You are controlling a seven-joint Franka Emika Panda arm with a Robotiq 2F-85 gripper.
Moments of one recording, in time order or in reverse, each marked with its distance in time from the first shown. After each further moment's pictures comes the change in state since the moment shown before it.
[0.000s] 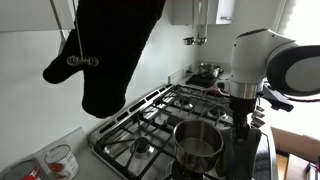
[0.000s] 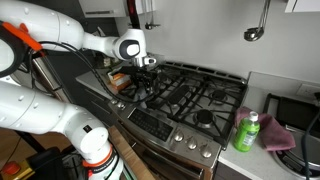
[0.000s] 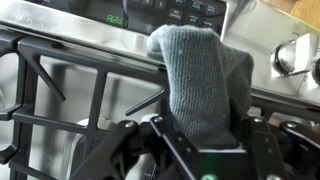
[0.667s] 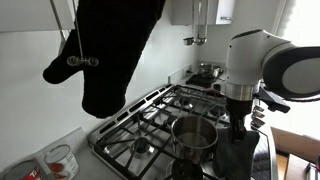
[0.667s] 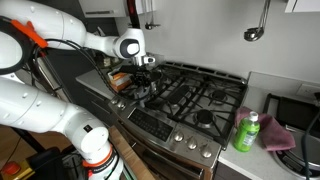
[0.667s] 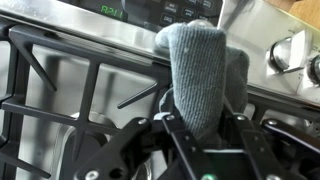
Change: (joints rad) arm 0.015 0.034 0.016 0.029 0.000 -0.002 0.002
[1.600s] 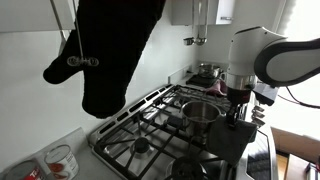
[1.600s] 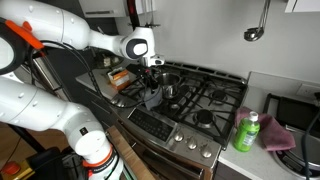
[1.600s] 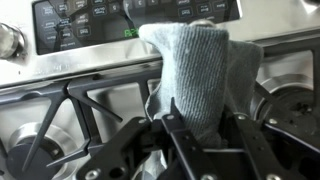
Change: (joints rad) arm -0.148 -0.002 -0.010 0.008 -0.021 0.019 0.325
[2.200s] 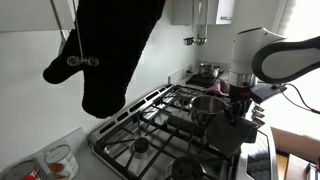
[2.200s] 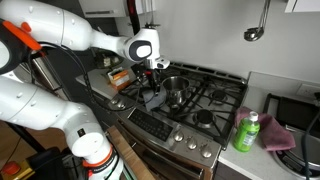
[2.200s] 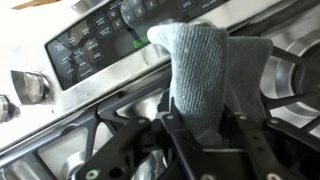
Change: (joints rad) arm -0.079 0.000 -0.003 -0.010 -0.002 0.012 0.239
